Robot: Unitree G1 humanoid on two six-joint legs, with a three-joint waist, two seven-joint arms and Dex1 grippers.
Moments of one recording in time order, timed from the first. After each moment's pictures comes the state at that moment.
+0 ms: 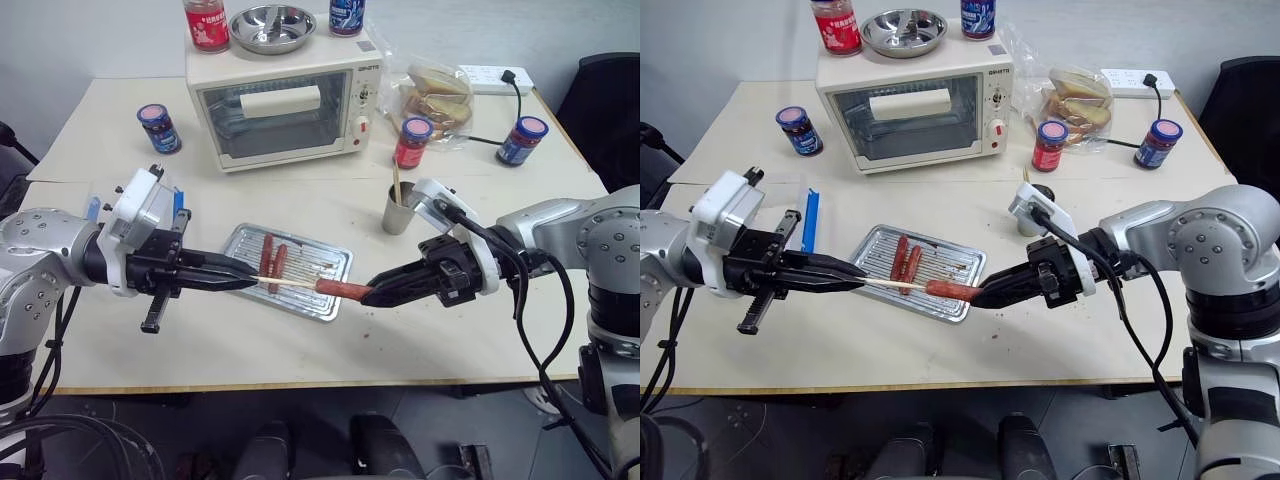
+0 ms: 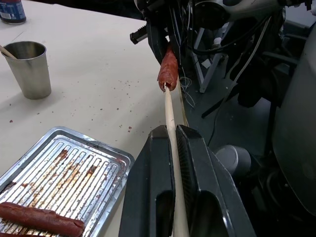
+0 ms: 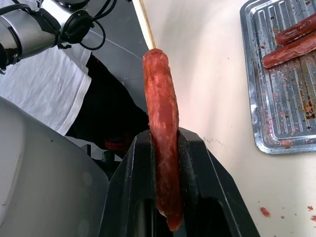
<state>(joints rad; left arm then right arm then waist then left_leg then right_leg) -0.47 1.00 0.18 -0.31 -0.84 0.72 -1.29 -0.90 -0.76 0.03 -0.27 1.13 1.59 0.93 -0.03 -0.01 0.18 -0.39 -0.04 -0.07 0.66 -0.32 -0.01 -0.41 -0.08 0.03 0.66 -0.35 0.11</state>
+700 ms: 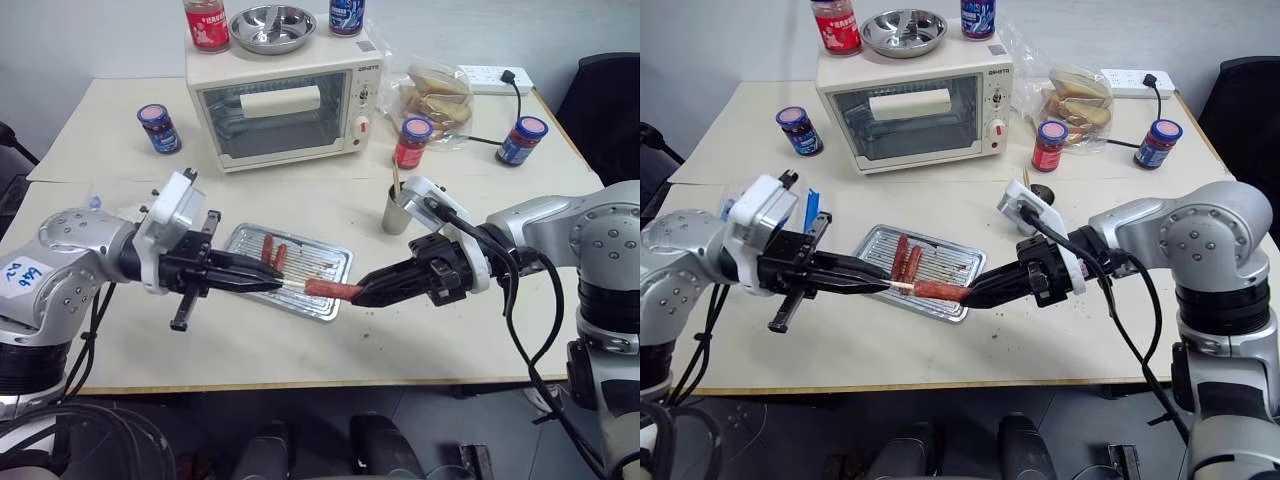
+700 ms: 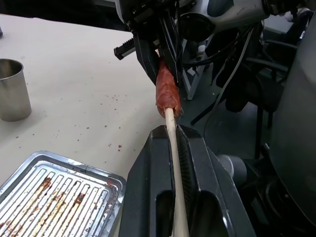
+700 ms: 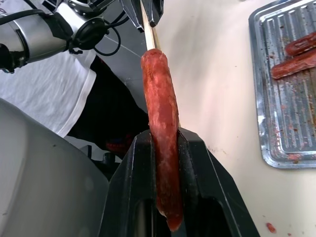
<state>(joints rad) -0.54 0.90 0.08 -0.30 -0.81 0.71 -1.27 -0.92 -0.72 0.03 -0.27 1.15 1.61 0.88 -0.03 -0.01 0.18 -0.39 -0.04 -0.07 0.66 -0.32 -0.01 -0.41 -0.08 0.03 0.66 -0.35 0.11</state>
